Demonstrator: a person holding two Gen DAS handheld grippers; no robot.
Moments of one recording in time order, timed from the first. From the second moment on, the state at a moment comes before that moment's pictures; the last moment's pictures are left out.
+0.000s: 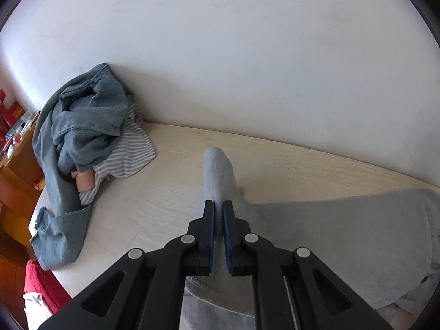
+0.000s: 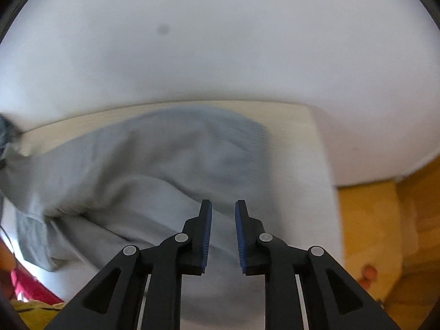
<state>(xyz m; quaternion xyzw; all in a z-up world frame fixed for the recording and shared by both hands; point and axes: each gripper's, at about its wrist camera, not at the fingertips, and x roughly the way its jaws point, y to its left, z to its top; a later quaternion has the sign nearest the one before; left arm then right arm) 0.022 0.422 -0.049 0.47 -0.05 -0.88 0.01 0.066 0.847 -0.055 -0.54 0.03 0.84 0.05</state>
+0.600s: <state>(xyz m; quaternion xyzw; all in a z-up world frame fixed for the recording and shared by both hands) 0.024 0.412 -0.062 0.49 -0.02 -0.87 0.03 0.027 0.877 -0.132 -0.58 -0.03 0.80 0.14</state>
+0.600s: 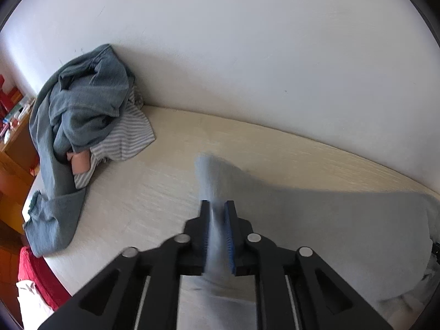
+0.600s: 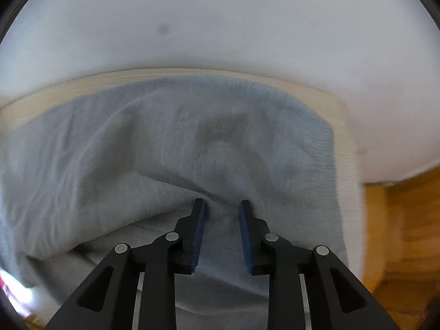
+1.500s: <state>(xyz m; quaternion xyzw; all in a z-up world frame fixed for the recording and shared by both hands) 0.028 0.403 -0.101 0.56 0.00 -0.83 -0.06 0.000 0.544 -0.140 -0.55 -0.15 0.80 -0.21</state>
